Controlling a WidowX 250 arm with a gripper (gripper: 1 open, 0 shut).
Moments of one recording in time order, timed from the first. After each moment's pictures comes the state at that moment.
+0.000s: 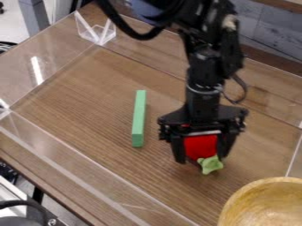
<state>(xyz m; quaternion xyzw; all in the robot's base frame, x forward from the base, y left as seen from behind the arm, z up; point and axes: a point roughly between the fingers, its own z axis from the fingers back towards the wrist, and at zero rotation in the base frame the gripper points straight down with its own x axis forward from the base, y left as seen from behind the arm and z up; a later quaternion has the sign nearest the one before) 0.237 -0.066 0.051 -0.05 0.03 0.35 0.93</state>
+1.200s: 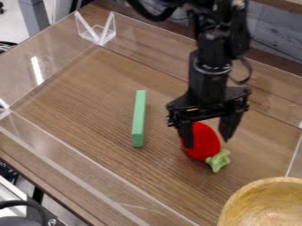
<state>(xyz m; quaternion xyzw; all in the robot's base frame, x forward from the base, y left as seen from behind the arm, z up) 0.256 -0.065 0.059 -0.04 0.03 0.42 0.91</state>
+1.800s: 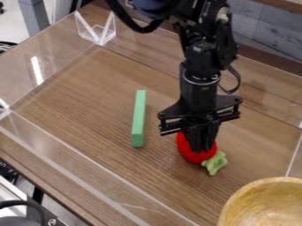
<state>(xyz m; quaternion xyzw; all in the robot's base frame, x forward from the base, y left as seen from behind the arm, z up) 0.249 -0.065 0.050 -0.05 0.03 0.39 0.92</state>
